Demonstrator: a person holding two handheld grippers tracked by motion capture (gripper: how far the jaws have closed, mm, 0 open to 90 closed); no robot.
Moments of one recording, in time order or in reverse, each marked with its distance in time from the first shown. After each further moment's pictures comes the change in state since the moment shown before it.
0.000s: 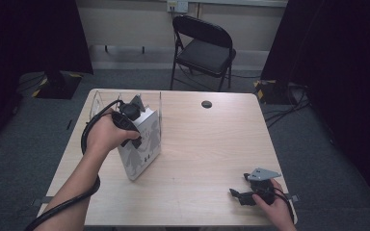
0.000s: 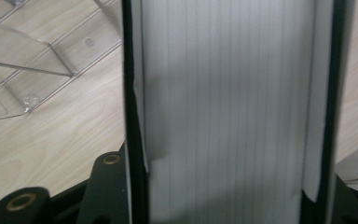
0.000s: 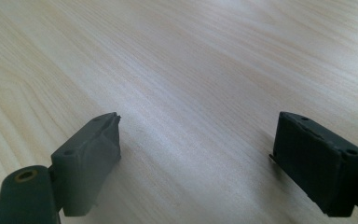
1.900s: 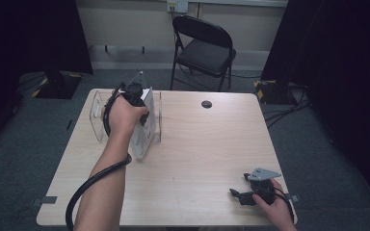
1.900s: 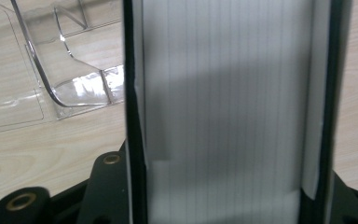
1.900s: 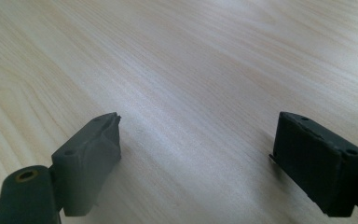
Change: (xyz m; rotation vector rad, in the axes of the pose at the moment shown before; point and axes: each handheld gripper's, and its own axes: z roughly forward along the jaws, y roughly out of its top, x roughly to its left) left arm 0.018 0.061 0.002 -0.046 0.095 -0.360; right arm 0.000 0.000 0.000 -0.002 0.004 0.001
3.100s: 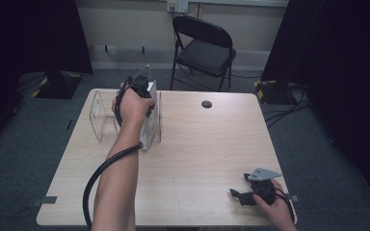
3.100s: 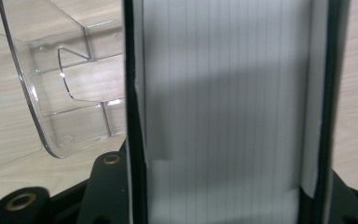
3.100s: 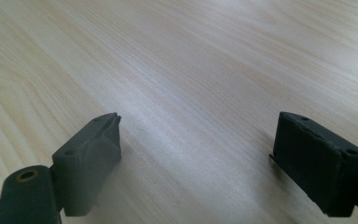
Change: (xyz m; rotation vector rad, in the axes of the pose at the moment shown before) left arm -0.003 0.036 0.018 -0.028 0.034 -0.043; right arm 0.000 0.000 0.000 -0.001 0.006 0.002
